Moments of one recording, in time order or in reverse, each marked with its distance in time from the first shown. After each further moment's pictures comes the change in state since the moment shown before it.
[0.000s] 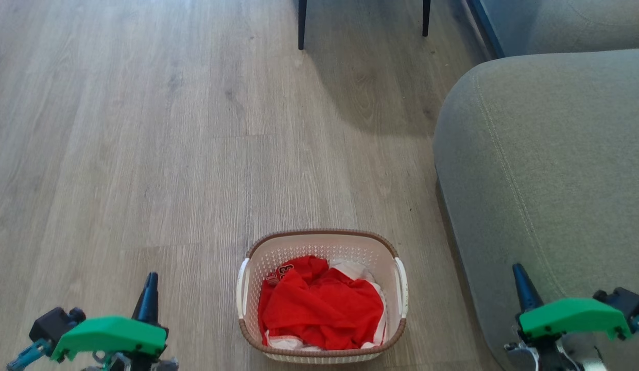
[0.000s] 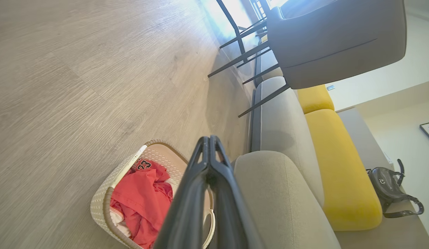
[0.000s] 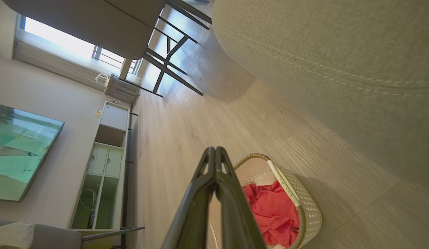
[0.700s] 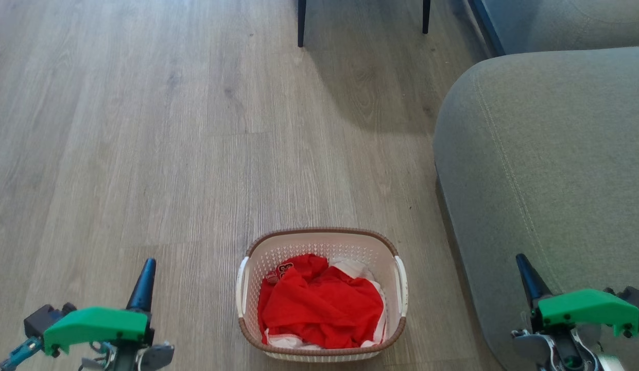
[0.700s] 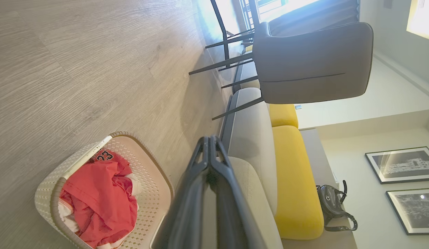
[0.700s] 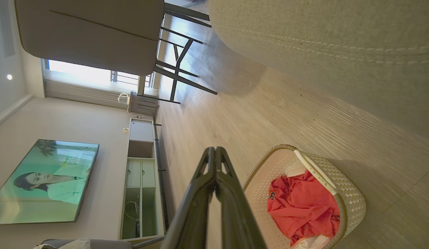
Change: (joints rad) left arm -0.046 -0.008 0.038 0.012 -0.242 -0.041 0.064; right arm -0.034 -0.001 -0.041 -0.005 0.234 0.000 0.063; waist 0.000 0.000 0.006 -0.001
